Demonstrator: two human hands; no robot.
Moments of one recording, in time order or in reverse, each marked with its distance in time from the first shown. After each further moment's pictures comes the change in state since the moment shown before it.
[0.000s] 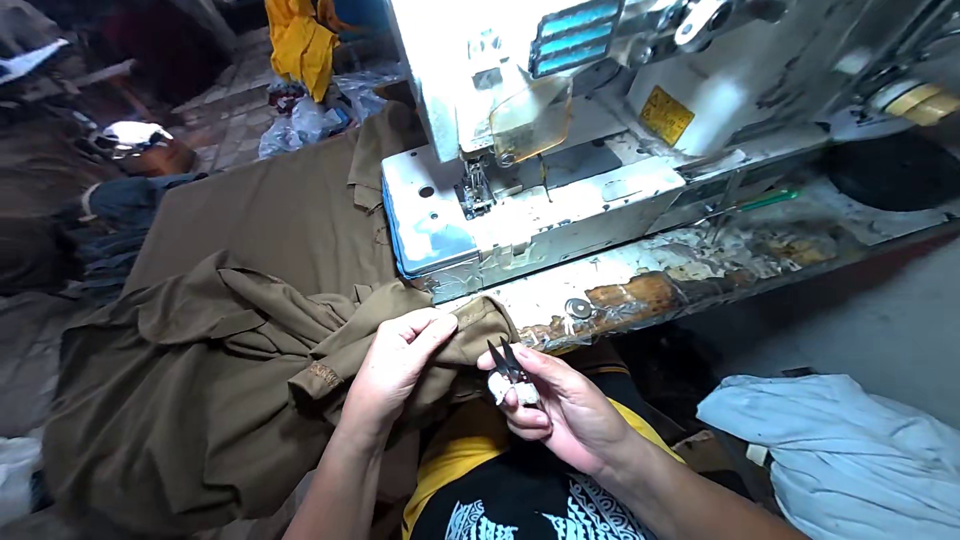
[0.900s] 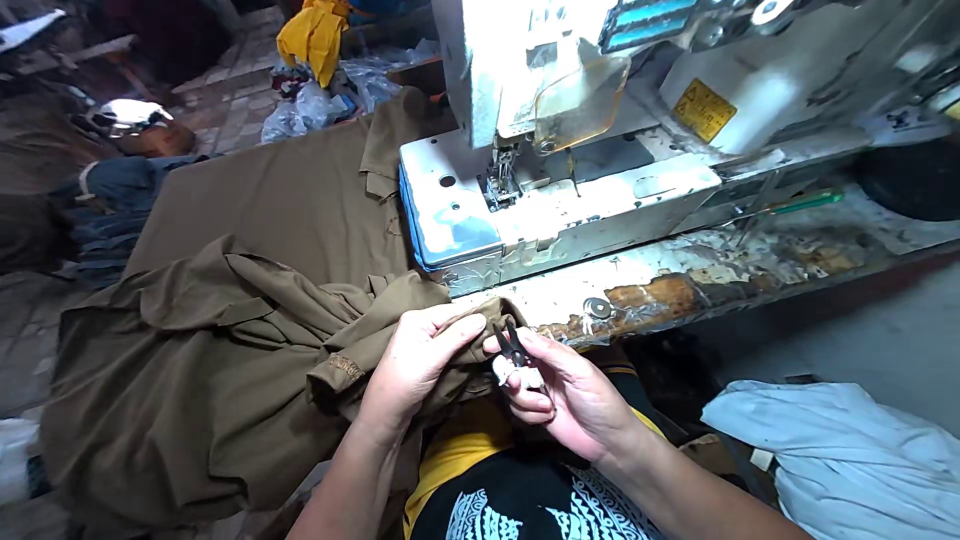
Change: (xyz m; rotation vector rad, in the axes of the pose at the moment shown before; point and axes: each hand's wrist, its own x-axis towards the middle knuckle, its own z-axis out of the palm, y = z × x) left_hand 0.002 -0.001 0.001 -0.106 -0.049 -0.014; right_hand 0.017 -0.002 0.009 -0.005 0.064 -0.008
